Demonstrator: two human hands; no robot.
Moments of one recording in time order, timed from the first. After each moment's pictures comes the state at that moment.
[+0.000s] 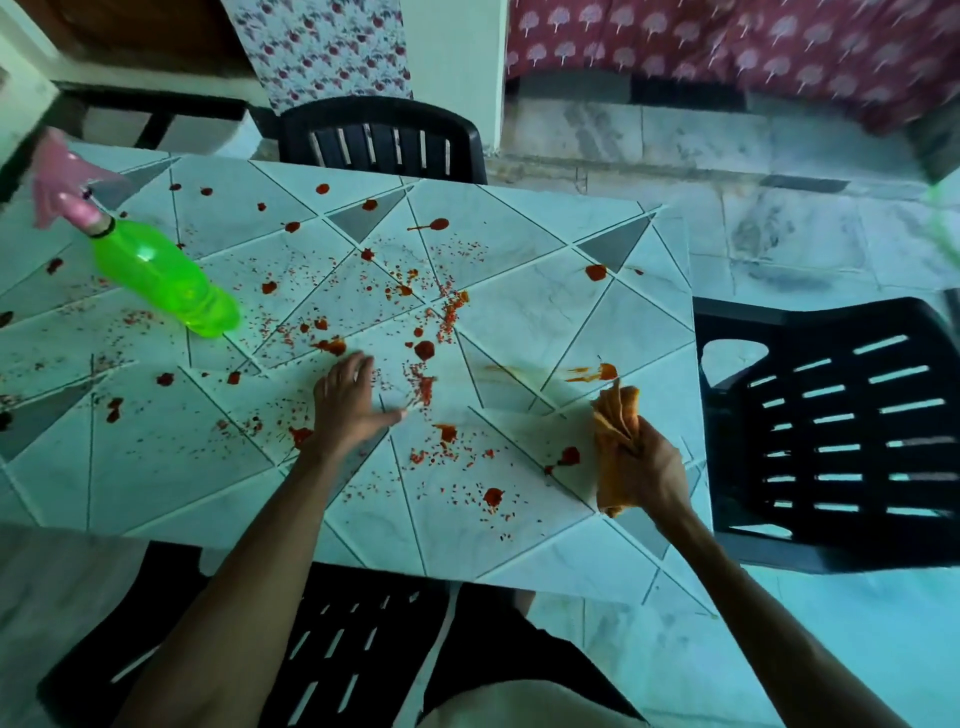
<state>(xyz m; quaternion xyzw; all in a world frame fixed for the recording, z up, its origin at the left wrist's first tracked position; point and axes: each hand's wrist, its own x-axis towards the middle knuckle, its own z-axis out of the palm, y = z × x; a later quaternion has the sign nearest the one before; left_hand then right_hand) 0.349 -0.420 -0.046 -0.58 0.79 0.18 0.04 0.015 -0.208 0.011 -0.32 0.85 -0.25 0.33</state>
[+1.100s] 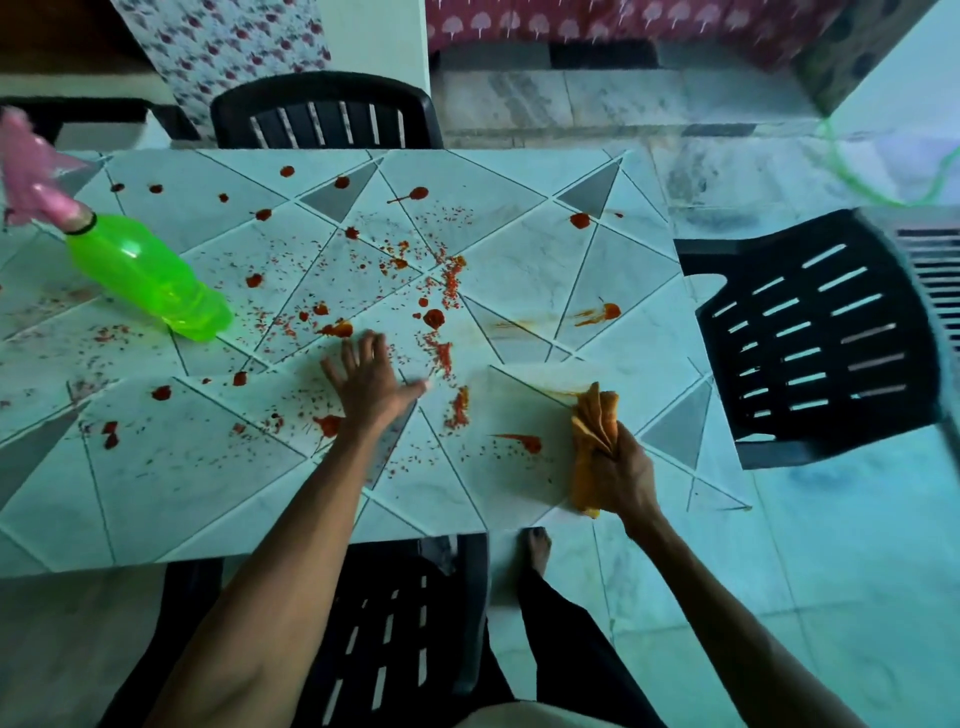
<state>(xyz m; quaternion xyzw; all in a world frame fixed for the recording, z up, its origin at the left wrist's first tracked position) 0.356 -0.423 -0.046 -0.57 0.79 0.20 0.07 0.156 -0.166 0.009 -0.18 0.86 -0.35 0.33</state>
